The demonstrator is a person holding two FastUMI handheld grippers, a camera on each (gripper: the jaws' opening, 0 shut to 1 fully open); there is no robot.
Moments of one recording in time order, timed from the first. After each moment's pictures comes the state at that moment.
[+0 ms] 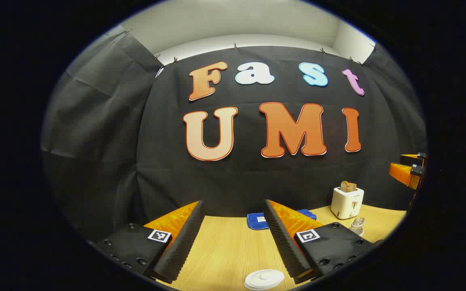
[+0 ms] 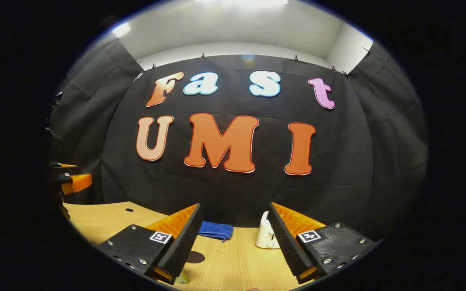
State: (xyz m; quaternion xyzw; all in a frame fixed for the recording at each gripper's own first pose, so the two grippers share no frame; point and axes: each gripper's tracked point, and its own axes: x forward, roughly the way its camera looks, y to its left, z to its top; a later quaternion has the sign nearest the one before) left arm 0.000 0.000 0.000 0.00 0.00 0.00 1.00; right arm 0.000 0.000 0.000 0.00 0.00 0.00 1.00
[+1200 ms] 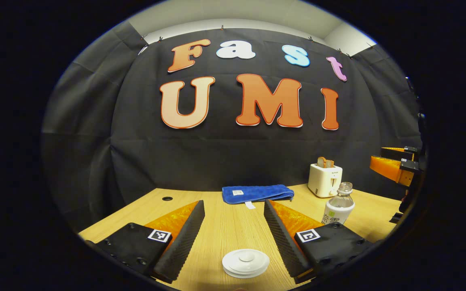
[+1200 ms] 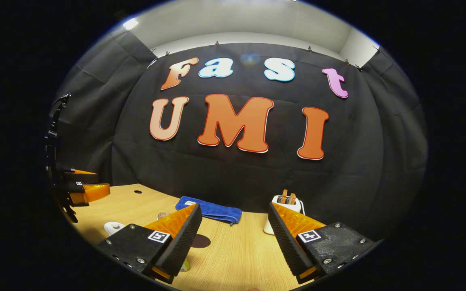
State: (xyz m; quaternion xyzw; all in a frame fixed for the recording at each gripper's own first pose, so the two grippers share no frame) left arm -0.015 -0.050 -0.101 -0.02 0.08 -0.10 0.99; right arm -0.020 0.025 -0.064 -0.02 0.05 0.05 1.00
